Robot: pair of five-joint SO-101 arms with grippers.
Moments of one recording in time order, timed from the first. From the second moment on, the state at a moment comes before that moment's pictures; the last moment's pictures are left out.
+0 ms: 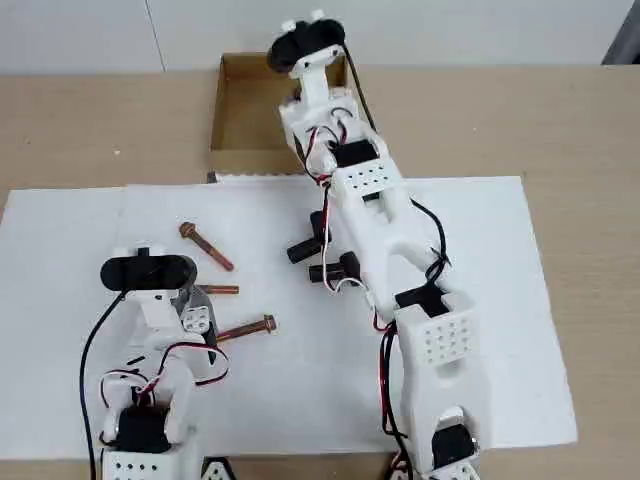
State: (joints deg) left arm -1.3 -103.6 95.0 56.7 11.4; right arm -22.2 37.7 -29.5 25.2 1.2
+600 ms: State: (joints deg) left arm -1.3 -103.6 95.0 56.7 11.4; right arm -22.2 33.3 -30.1 38.5 1.1
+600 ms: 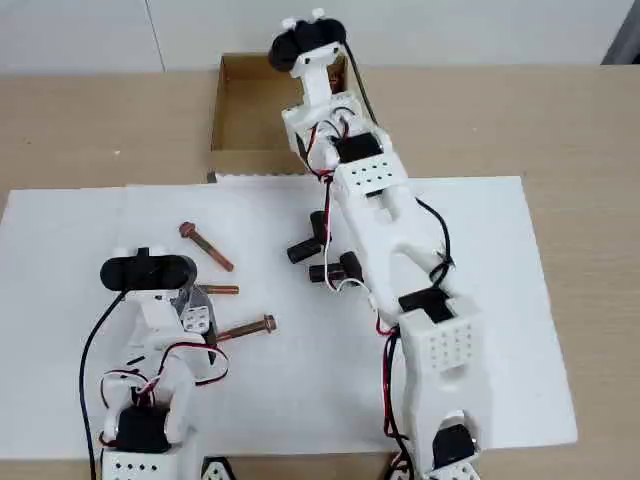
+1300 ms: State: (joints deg) left arm -1.3 -103.6 95.0 56.7 11.4; right arm -22.2 20.9 -30.1 81.3 1.1
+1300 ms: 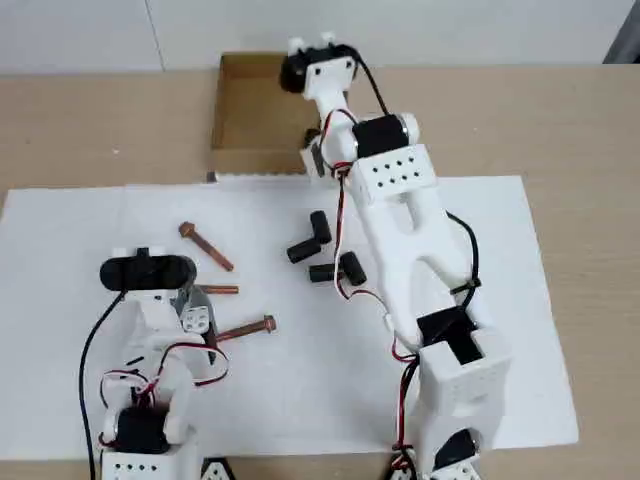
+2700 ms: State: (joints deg) left arm -1.3 -103.6 95.0 56.7 11.4; right arm -22.2 21.3 -12.1 89.8 13.1
